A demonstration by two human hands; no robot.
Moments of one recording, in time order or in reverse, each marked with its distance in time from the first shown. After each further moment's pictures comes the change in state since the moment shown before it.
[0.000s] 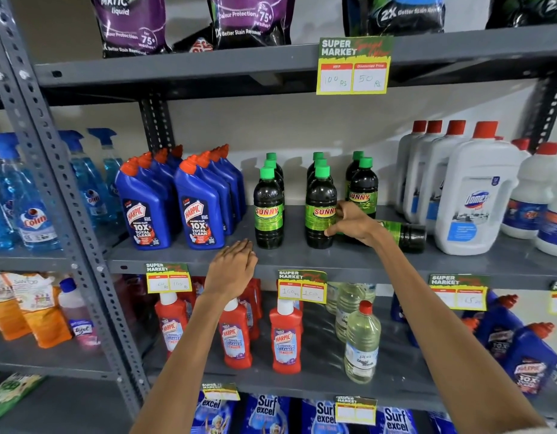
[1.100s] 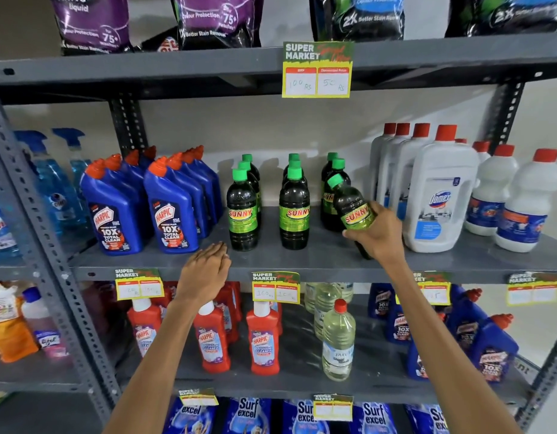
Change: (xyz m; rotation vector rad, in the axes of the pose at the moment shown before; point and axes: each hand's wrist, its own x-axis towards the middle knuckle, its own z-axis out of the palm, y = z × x) left_hand -0.002 0.004 -0.003 0.002 0.007 -0.012; right_hand -0.050 0.054 -0.053 -0.316 0.663 -0.073
